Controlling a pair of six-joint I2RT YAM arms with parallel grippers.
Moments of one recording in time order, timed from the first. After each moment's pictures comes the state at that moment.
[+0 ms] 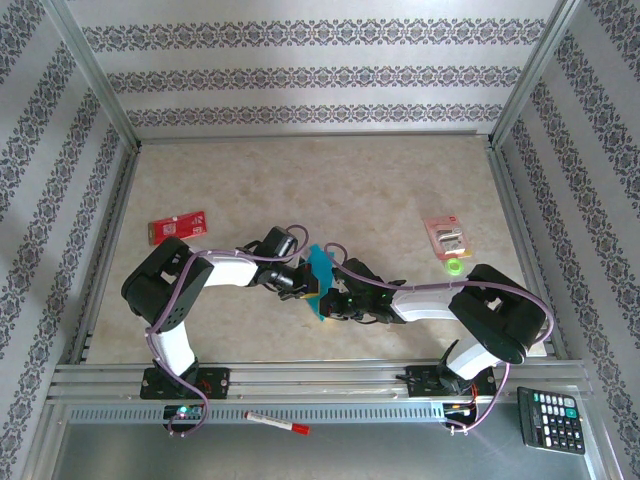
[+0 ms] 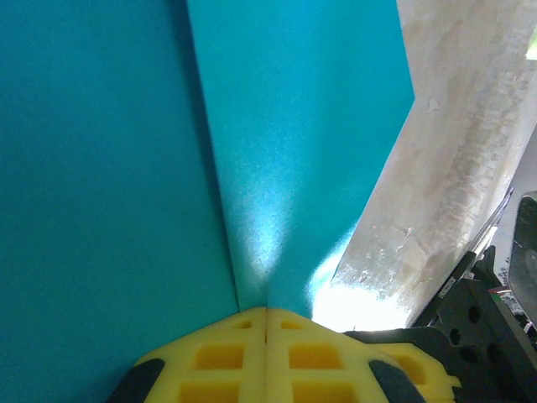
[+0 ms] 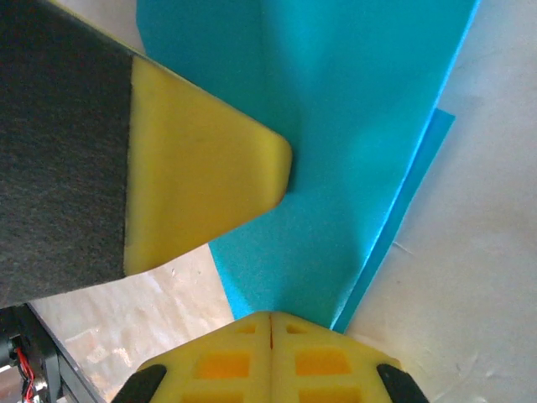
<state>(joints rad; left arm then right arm) -0.60 1.79 0.80 -0.03 0.66 -0.83 0.87 1.55 0.51 0.14 -0.33 0.97</state>
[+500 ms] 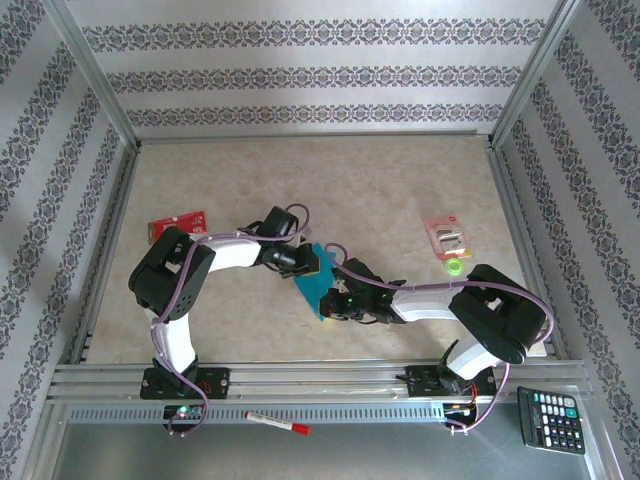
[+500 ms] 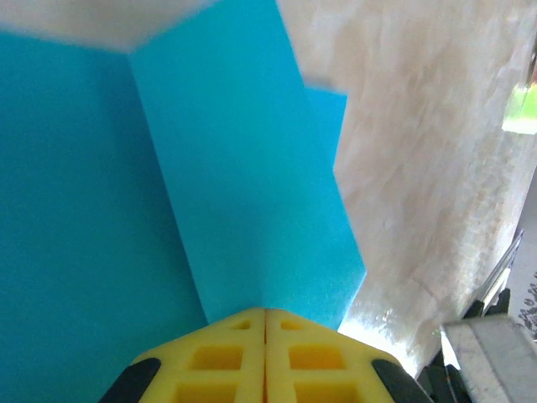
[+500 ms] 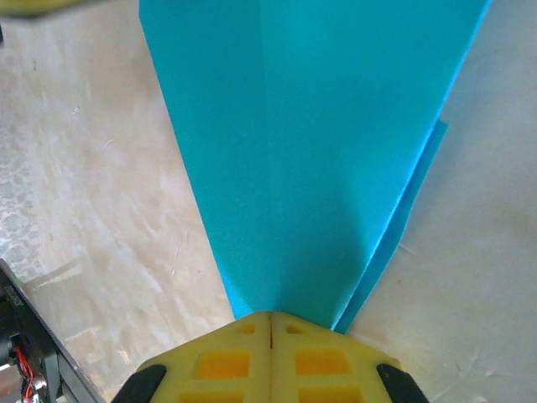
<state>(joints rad) -0.52 1.87 0.99 -0.15 0.60 -0.71 0.87 1.55 0.51 0.14 -0.33 0.96</state>
